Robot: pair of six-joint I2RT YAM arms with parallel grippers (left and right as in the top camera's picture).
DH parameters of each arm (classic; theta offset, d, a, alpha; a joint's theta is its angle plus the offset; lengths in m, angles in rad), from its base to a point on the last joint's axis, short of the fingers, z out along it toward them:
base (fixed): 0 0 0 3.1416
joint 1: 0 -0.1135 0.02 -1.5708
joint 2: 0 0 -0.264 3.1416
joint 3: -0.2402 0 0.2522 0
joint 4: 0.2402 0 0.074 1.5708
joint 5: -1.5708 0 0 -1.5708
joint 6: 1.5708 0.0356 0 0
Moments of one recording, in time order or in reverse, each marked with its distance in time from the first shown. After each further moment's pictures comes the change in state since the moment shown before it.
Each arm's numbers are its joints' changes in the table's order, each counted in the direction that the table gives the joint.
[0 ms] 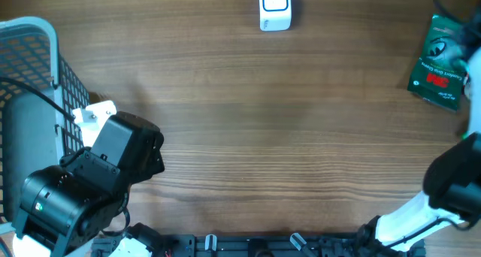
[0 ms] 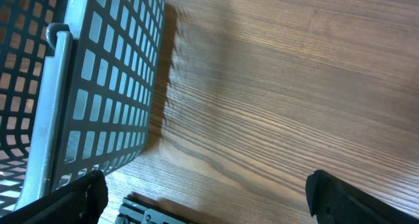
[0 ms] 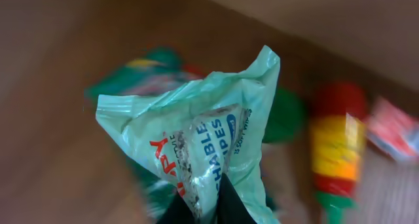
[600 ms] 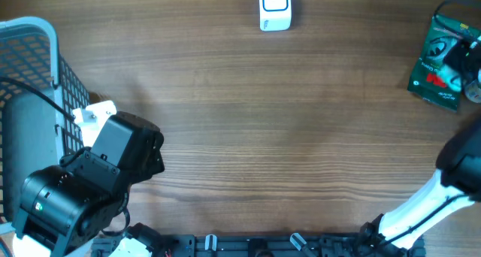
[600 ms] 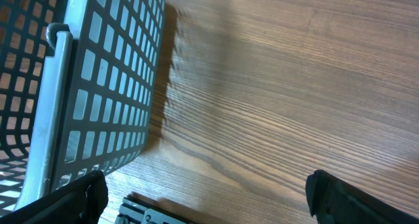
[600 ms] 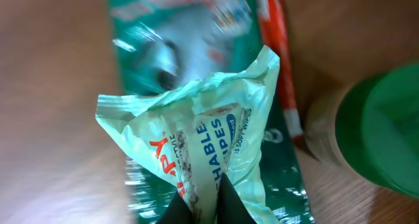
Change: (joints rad) left arm 0.000 0.000 0.000 0.000 0.000 0.000; right arm 0.114 -0.203 0.031 -0.116 0.439 -0.394
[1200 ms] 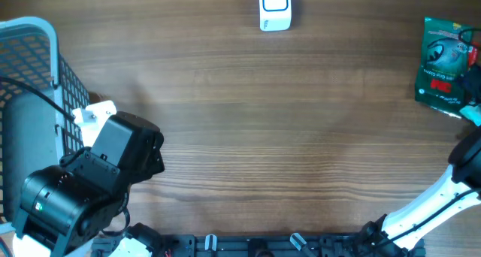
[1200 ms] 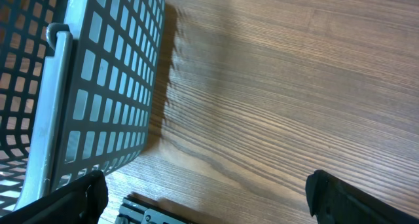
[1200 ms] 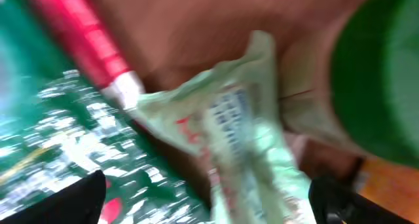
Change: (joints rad) left arm 0.000 0.000 0.000 0.000 0.000 0.000; right arm 0.120 -0.062 0.000 0.056 -0.133 0.101
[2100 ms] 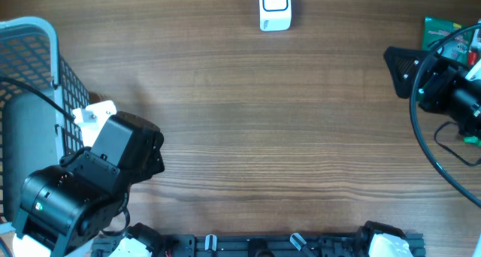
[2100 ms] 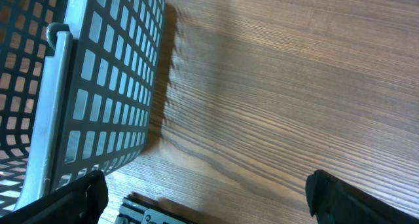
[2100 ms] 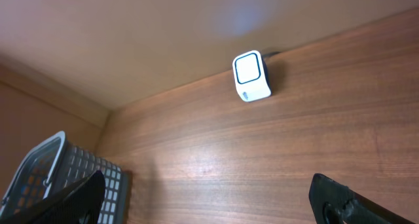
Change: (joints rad) left arm 0.000 0.000 0.000 0.000 0.000 0.000; right arm -0.413 1.046 -0.023 0.471 0.764 0.064
